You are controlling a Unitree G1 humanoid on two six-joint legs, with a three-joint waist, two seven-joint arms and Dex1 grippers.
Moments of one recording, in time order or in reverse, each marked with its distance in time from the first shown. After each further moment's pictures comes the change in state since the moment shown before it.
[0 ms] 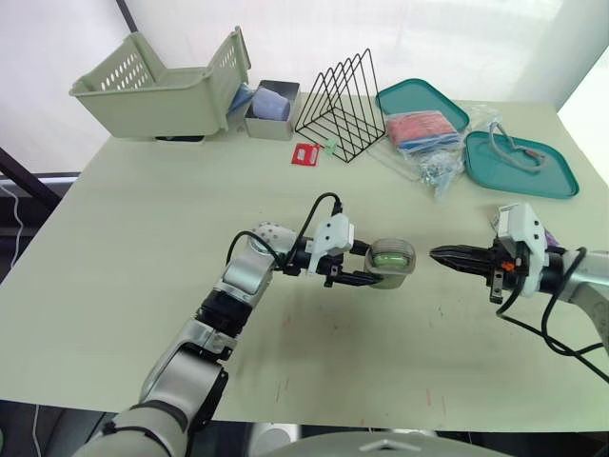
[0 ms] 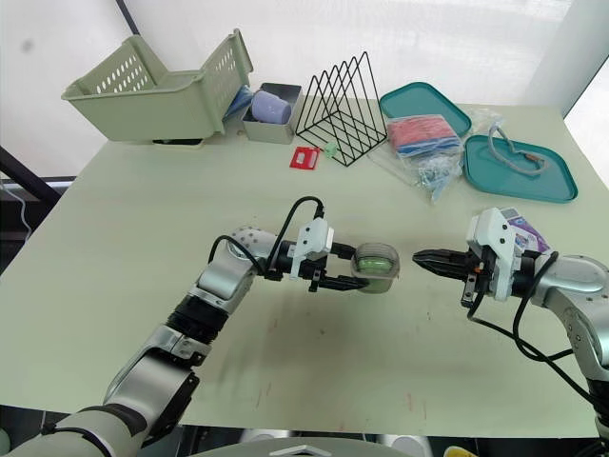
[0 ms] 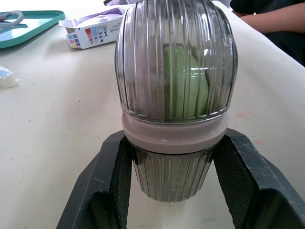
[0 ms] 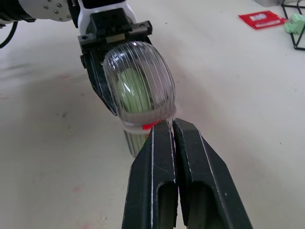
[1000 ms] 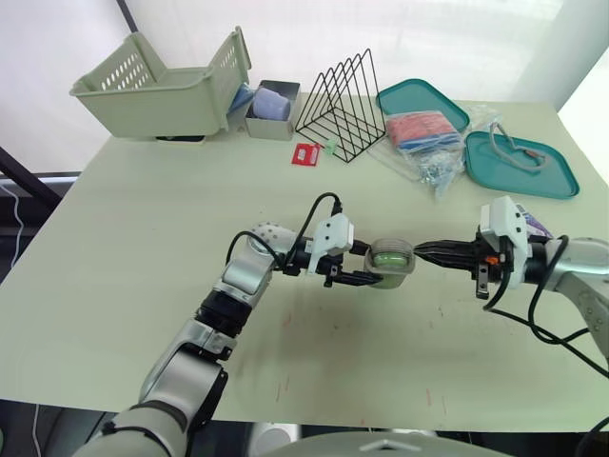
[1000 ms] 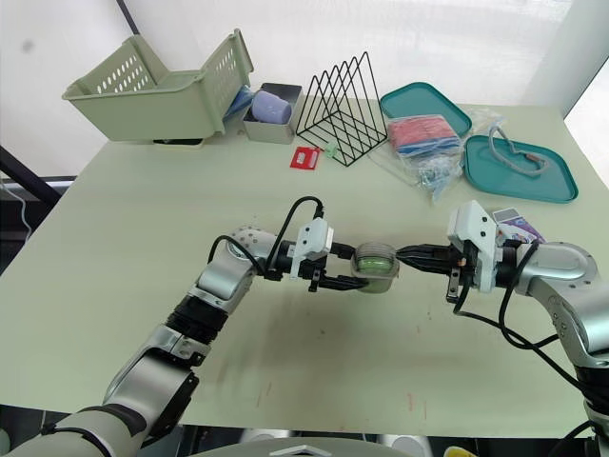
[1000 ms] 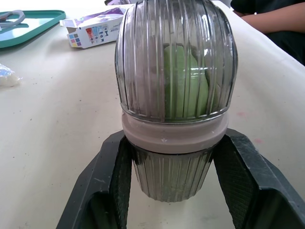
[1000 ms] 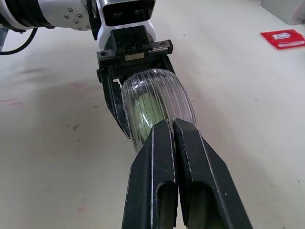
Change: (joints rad) left arm 0.001 0.002 0.000 -0.003 0.000 0.001 0.002; right arm -0.077 0.000 0.061 -0.021 0.007 0.024 -0.002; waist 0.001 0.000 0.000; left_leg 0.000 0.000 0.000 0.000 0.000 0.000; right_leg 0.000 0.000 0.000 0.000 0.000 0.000
